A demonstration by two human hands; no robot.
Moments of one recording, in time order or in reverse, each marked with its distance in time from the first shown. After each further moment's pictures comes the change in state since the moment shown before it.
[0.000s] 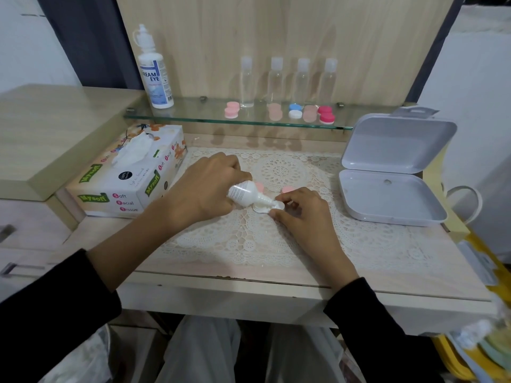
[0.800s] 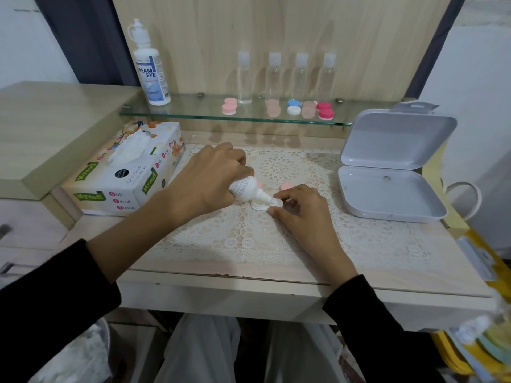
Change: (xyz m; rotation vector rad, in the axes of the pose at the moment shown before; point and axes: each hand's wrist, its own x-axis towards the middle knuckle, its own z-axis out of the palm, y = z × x) left_hand 0.010 -0.002 0.003 0.127 0.151 0.141; right_hand 0.000 0.000 0.000 -0.024 0.004 -0.004
